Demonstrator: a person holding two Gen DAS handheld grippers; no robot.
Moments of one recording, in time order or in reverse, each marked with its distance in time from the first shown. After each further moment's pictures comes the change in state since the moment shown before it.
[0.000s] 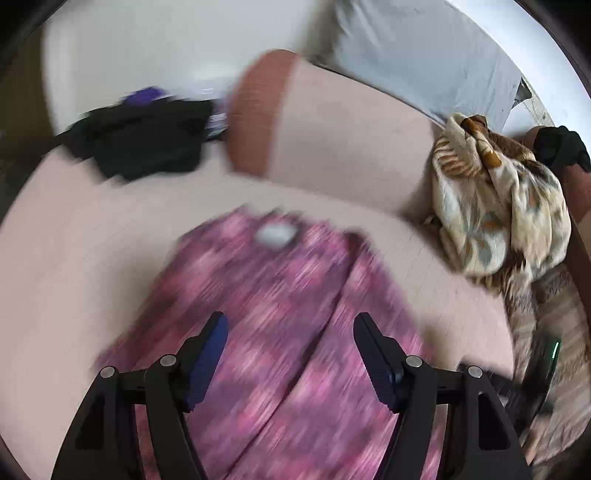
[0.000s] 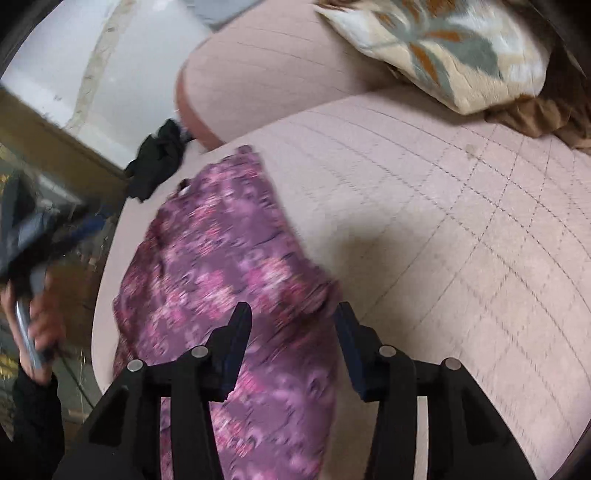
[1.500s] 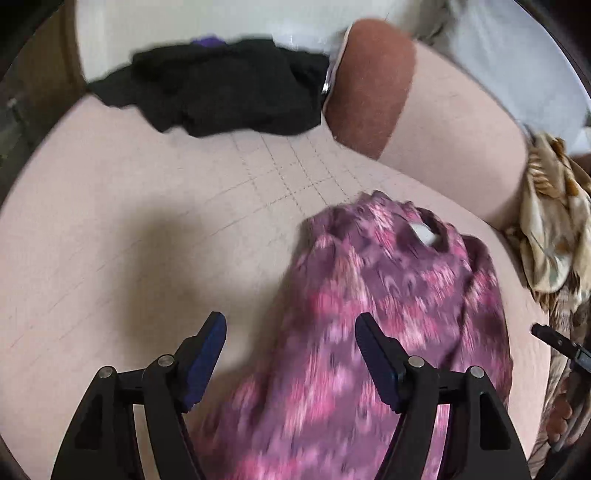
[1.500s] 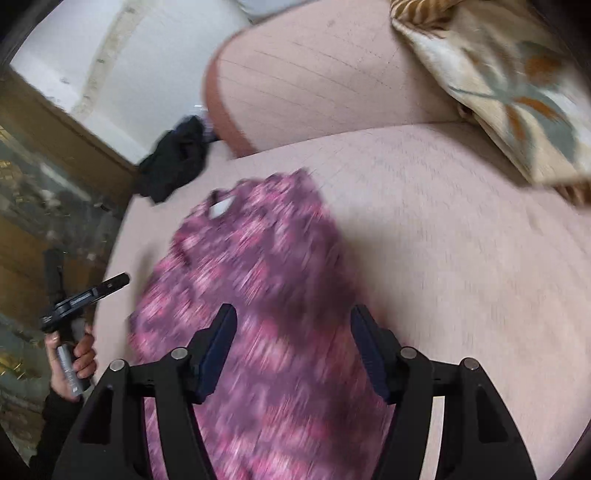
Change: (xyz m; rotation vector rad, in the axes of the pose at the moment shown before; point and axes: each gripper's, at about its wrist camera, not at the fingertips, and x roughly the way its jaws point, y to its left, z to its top) left arm 0.113 0.103 0.059 -0.092 0.147 0.059; right arm 0.059 0.056 0.096 -0.028 0.056 -0.040
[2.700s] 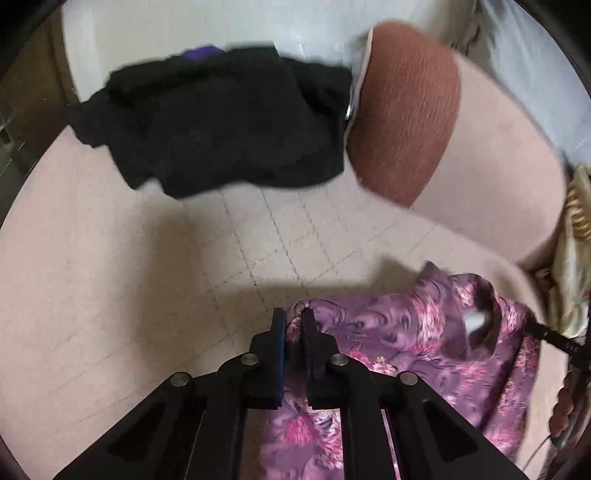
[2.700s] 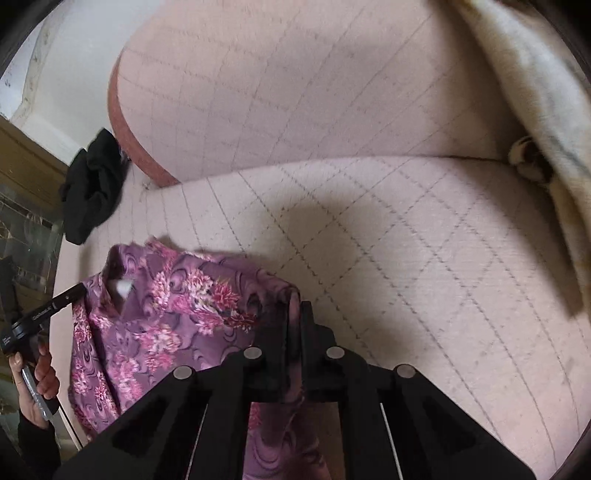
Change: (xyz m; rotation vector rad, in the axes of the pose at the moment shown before) left arm 0.016 0.000 0.069 -0.008 -0.071 0.060; right arm 0.063 -0.029 0.080 0.004 0.017 -0.138
